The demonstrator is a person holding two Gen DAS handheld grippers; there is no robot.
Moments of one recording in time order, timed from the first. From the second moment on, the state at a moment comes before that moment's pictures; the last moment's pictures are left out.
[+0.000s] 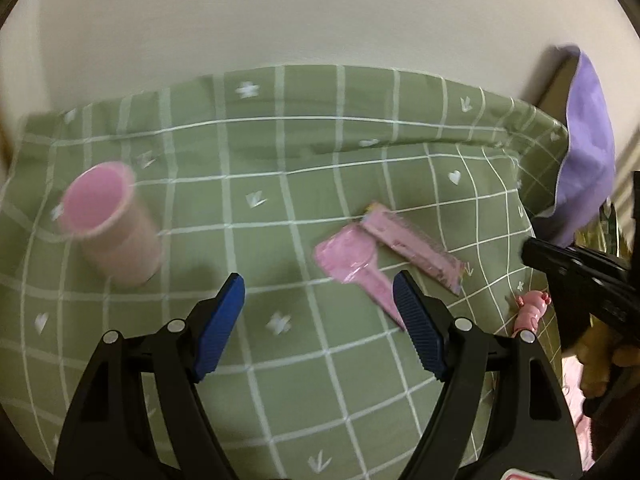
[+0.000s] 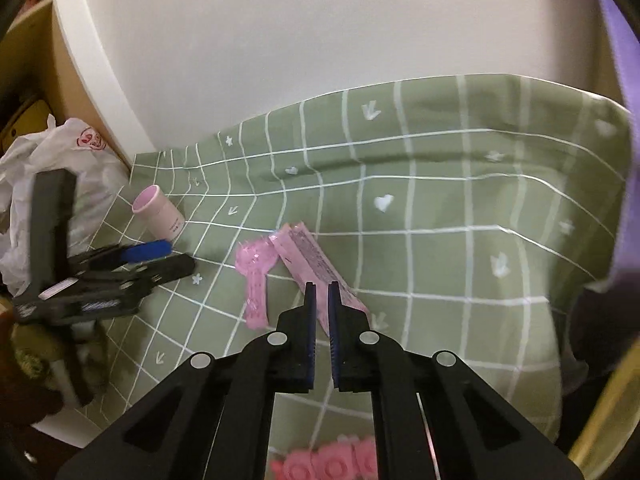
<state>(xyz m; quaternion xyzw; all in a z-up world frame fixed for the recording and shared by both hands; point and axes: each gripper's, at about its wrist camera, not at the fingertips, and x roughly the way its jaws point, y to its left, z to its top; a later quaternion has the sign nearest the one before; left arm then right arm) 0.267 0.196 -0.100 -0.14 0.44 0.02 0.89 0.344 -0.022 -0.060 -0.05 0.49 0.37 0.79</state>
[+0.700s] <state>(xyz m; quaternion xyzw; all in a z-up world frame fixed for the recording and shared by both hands) 0.275 0.193 -0.127 -0.07 0.49 -0.01 0.87 0.365 0.043 -0.096 -0.12 0.49 0.42 0.76</state>
